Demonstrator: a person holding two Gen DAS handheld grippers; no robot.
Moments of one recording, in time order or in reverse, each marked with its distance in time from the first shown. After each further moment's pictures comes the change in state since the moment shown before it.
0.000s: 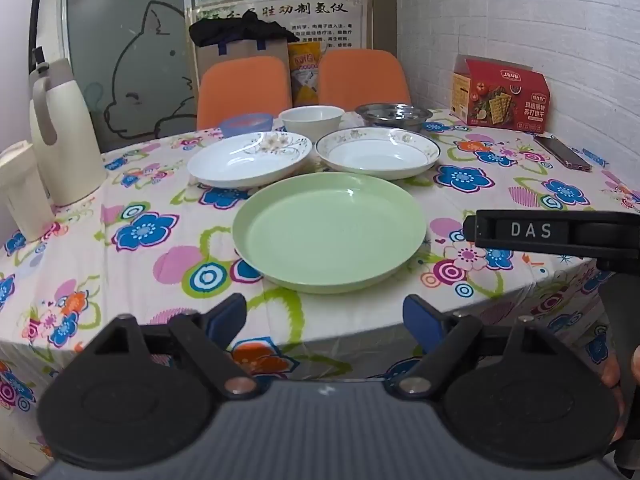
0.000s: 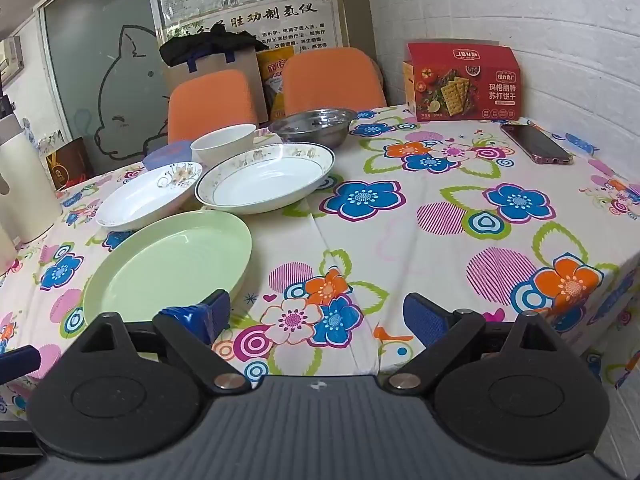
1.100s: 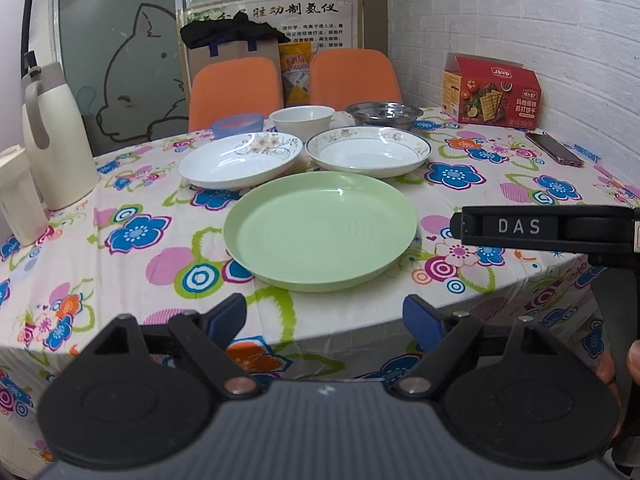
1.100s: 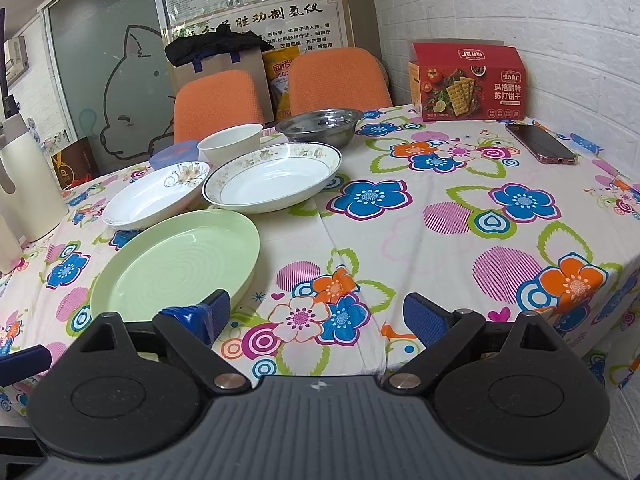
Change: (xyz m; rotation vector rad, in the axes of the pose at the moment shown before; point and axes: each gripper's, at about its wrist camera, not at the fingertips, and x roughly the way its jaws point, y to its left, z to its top) left arm 0.000 -0.004 -0.001 0.014 0.007 -0.022; right arm -0.002 0.003 0.000 -0.004 0.001 0.009
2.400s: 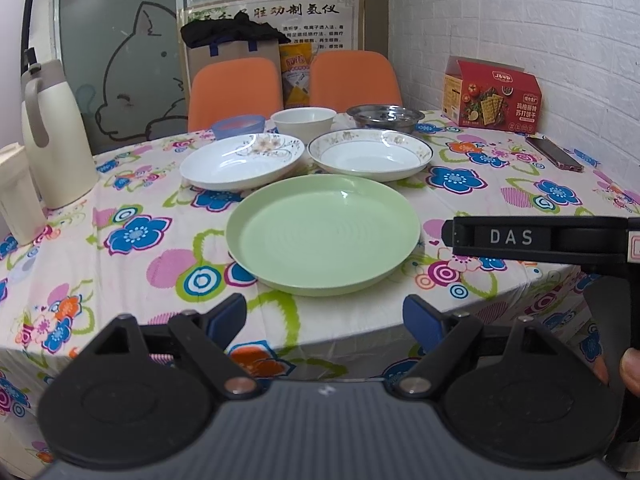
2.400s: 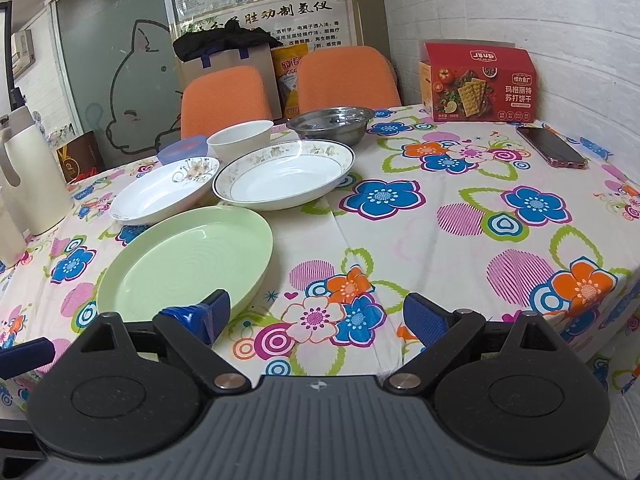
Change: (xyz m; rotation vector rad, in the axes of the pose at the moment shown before) left arm 0.001 0.006 0.002 -0.013 -0.003 -0.011; right arm 0.005 0.008 0.001 -0.017 0.007 0.014
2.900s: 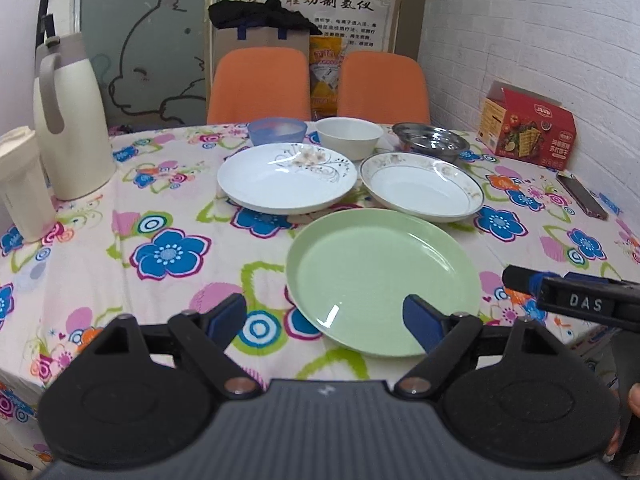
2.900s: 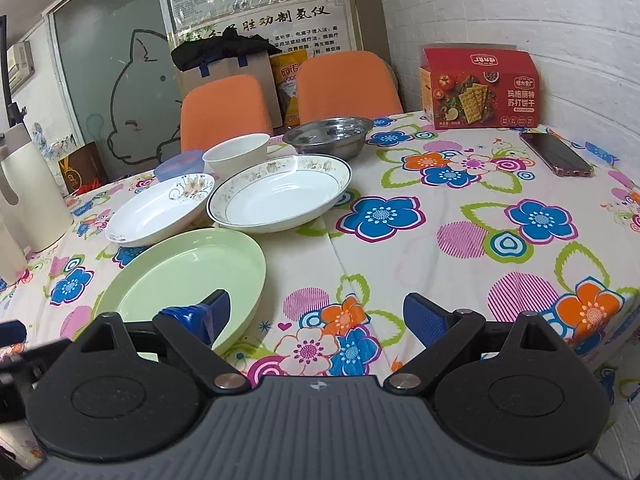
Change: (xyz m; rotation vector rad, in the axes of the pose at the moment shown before) left arm 0.025 0.074 0.052 -0.120 0.052 -0.017; right arm 0.017 -0.008 0.019 0.006 0.000 0.039
